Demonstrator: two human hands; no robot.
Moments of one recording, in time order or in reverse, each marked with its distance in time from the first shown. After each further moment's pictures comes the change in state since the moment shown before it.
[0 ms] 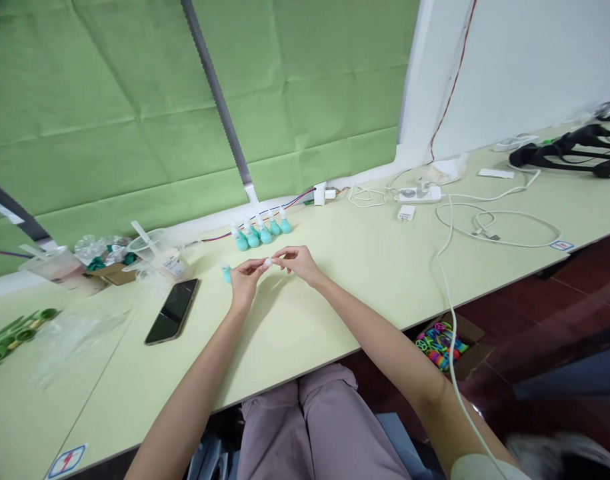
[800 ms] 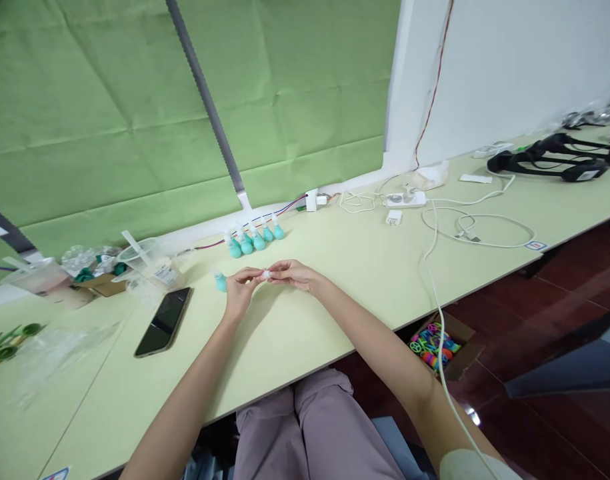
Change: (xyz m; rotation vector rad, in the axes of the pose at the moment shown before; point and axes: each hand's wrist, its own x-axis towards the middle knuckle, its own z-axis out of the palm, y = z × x) left_hand -0.004 0.007 0.001 0.111 -0.129 0.127; right_hand 0.001 0.011 -0.014 0.433 -0.253 0.444
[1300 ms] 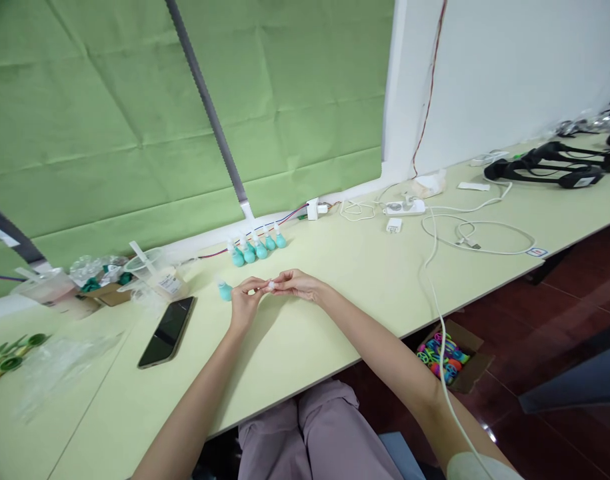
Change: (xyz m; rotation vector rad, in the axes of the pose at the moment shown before) left_hand -0.004 0.005 0.001 0.088 -0.024 0.083; right_hand -0.005 -0.002 0.003 0.023 -0.031 0.046
